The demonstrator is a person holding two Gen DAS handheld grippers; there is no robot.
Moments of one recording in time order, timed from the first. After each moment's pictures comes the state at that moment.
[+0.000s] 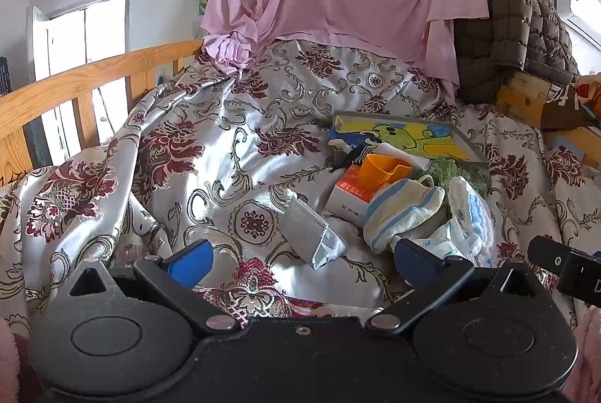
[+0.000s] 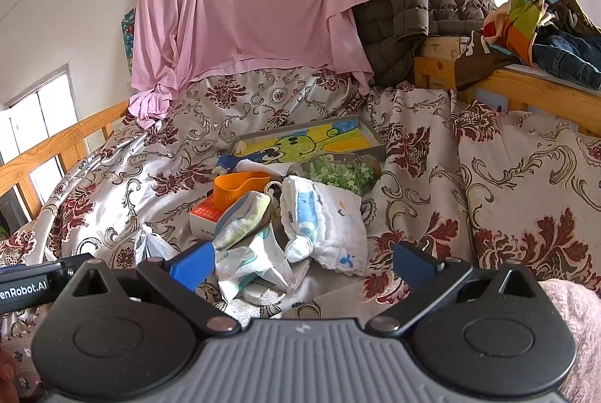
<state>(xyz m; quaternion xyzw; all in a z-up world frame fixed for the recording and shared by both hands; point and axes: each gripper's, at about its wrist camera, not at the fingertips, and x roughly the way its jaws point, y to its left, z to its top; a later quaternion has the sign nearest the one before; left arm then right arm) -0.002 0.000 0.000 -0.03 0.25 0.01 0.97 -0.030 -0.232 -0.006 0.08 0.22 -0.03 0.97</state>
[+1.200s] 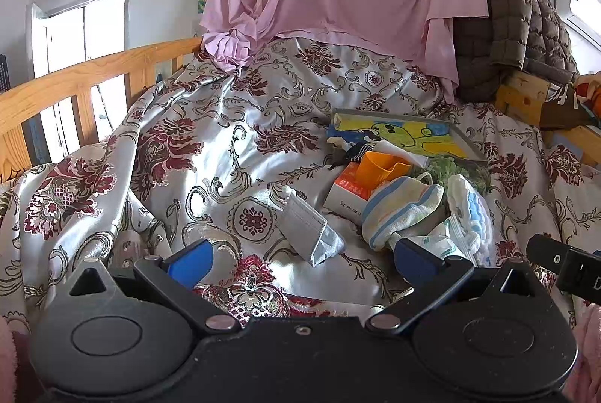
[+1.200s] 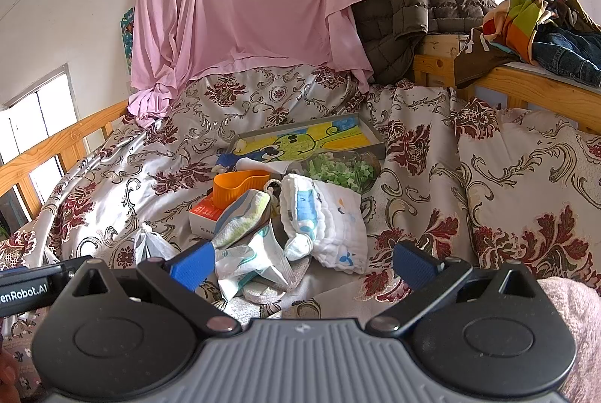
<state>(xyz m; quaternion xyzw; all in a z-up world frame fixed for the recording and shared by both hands) -0.004 -0.001 0.002 -0.04 0.25 0.01 0.97 -0.030 -0.232 -0.006 0.09 0.22 -0.03 0.97</state>
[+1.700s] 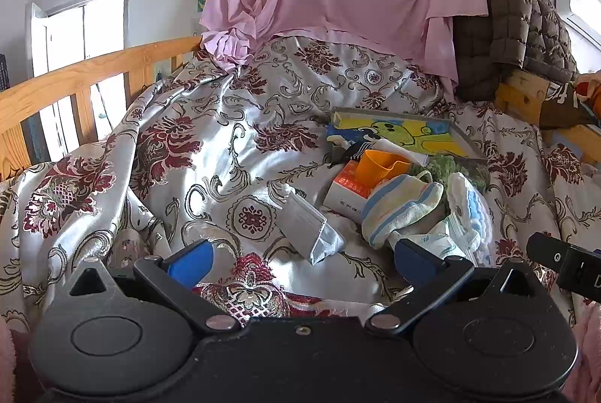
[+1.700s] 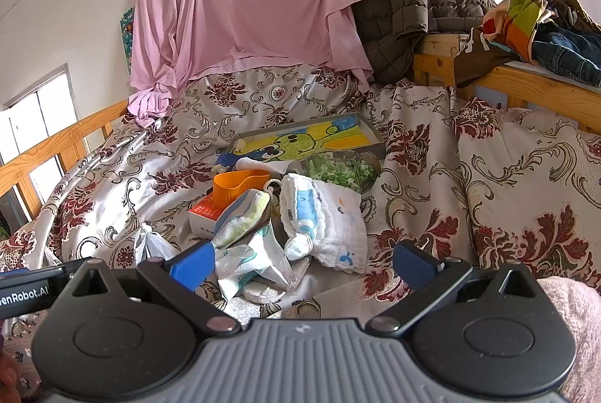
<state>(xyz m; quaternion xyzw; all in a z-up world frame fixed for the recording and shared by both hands) -0.004 -0.001 0.001 -0.04 0.25 0.01 0.97 -0.030 -0.233 -0.006 0.09 0.22 -0.03 0.97</state>
